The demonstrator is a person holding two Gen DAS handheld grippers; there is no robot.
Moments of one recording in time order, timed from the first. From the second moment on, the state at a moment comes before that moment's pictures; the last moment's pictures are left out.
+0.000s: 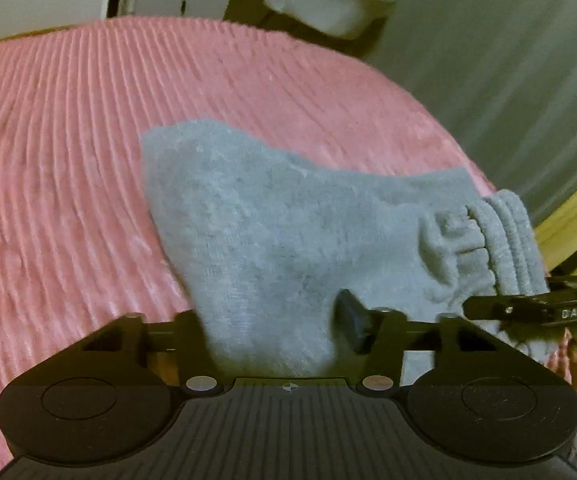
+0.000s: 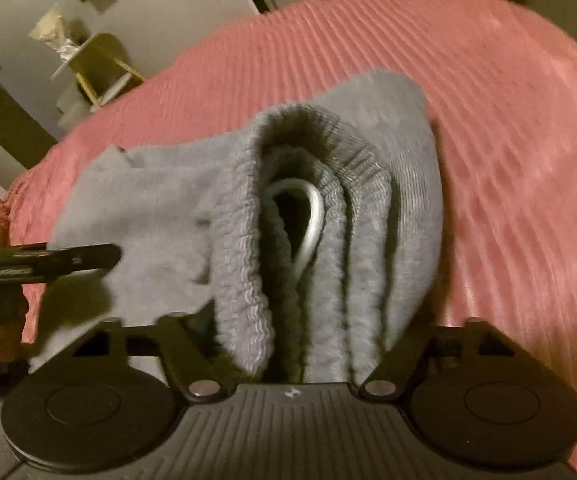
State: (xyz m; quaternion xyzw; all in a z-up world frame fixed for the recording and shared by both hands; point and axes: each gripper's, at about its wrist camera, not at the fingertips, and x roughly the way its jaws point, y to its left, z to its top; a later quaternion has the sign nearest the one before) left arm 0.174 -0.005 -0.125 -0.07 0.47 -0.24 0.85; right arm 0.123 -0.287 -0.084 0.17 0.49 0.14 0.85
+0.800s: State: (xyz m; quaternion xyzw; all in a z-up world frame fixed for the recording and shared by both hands) left arm 0.286 0.061 -0.026 -0.08 0.38 -0.15 0.91; right arm 0.279 -0.157 0.006 0.15 0.36 0.19 0.90
